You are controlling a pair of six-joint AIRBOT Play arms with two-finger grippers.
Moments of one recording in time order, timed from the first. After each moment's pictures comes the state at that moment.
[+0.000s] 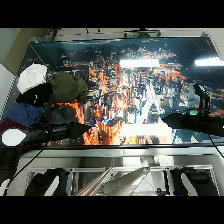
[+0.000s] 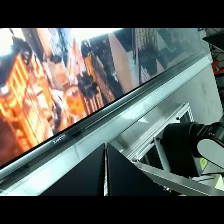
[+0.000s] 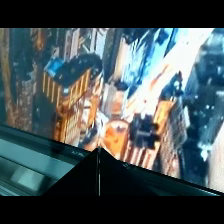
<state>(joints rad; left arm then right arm) -0.11 -0.61 0.62 0.60 -1.20 -1.26 -0.03 -0.62 0.74 -0.95 1.24 1.43</state>
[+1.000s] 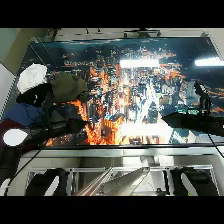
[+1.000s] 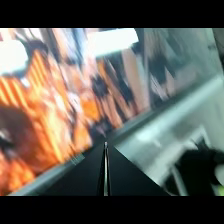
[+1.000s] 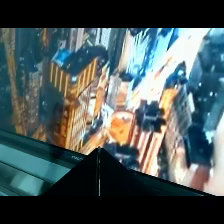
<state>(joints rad) -0.08 -0.63 0.62 0.66 -1.06 -1.26 -0.03 -0.62 0.73 -0.95 1.21 1.43</state>
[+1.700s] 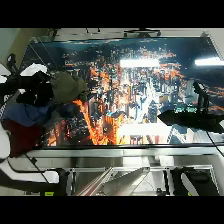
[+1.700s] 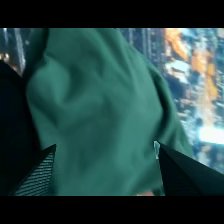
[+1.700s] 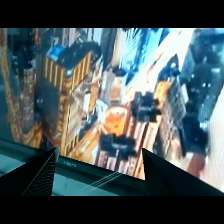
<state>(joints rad) 0.35 -1.64 1.51 0.93 -0.97 -1.21 -0.03 -0.68 0.73 -0.97 1.18 1.43</state>
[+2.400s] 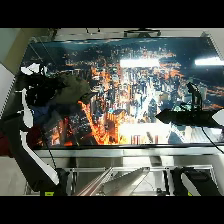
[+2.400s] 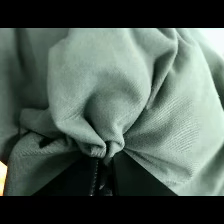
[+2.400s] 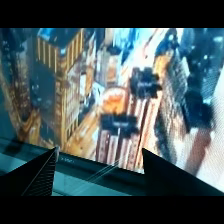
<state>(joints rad) 0.26 -2.14 2.03 0.96 -1.34 -1.23 -0.03 -0.78 0.73 -0.96 1.18 1.45</state>
